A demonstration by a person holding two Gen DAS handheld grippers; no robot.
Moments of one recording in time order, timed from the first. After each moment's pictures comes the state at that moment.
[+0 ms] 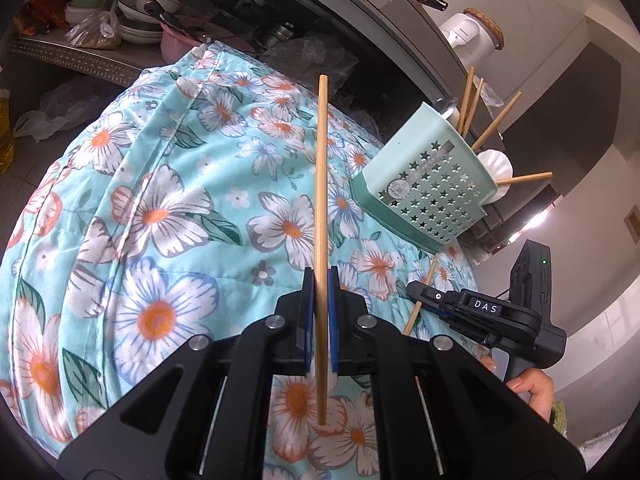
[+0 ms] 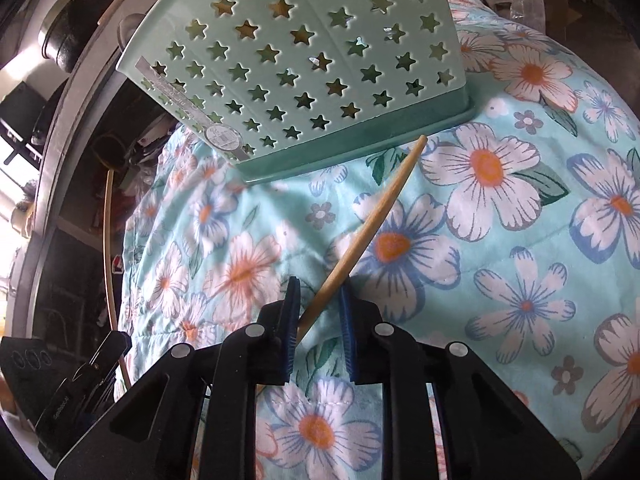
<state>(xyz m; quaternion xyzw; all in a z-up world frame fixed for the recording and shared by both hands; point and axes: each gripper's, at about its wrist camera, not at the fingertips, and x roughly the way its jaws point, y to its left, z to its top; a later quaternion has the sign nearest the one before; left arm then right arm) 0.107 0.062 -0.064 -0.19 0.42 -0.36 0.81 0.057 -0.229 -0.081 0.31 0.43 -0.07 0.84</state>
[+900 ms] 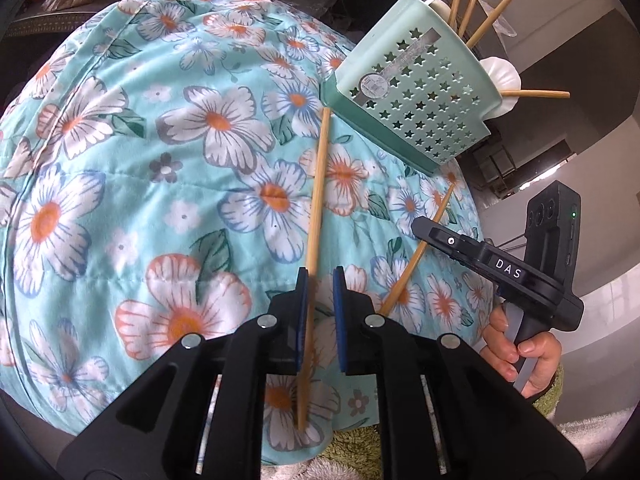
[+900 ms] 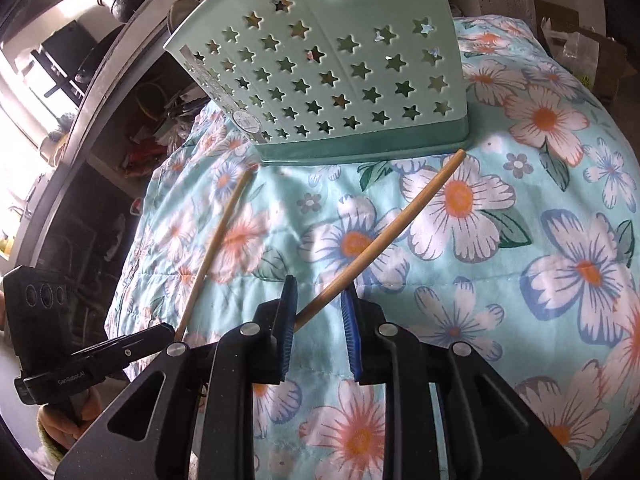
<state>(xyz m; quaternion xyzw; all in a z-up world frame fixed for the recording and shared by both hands) 0.087 -0.006 -0.076 -0.14 0.52 -0.35 0.76 0.034 -0.262 -0.079 0.25 0.45 0.02 0.85</state>
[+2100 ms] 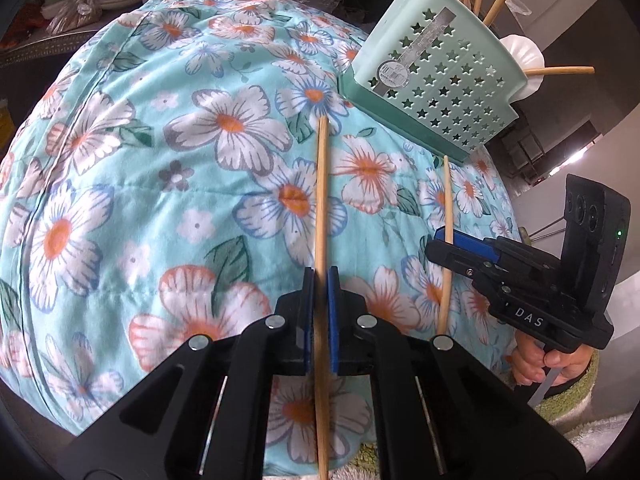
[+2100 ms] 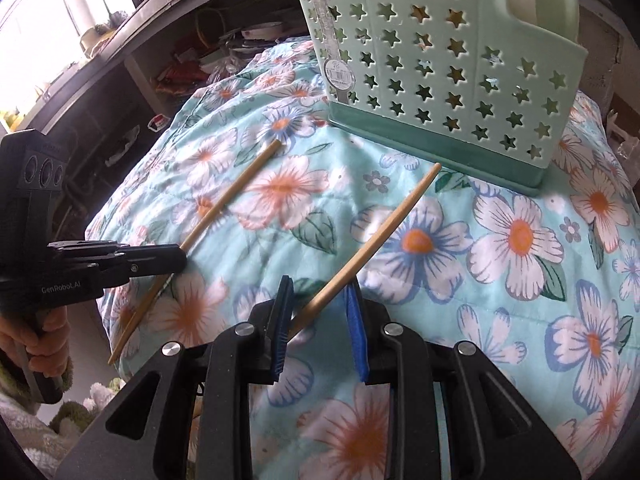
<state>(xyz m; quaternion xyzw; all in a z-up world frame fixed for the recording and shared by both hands) 0.086 -0.007 -0.080 -0.08 0.53 -0.32 0.78 0.031 -0.225 -0.073 0.08 0.48 0.10 0.87</state>
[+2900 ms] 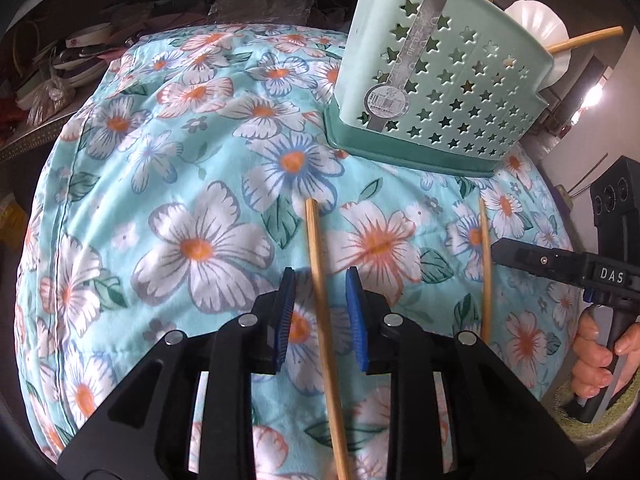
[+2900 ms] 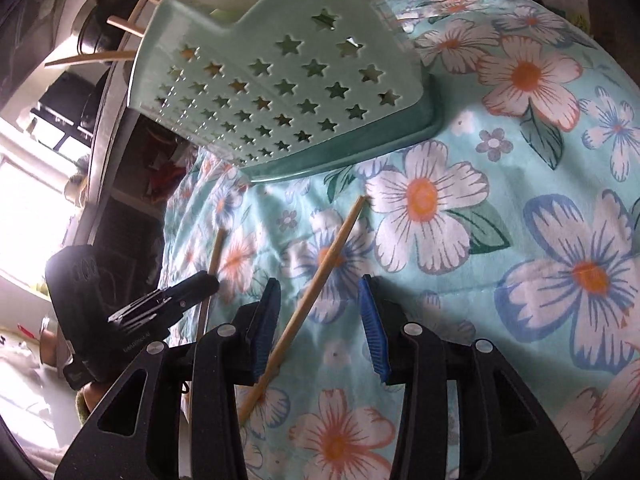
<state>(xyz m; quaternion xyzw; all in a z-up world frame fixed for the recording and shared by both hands) 0.134 -0.065 -0.075 0.05 0.49 -0.31 0.81 0.037 -0.309 -0.093 0.36 0.44 0.05 0.82</state>
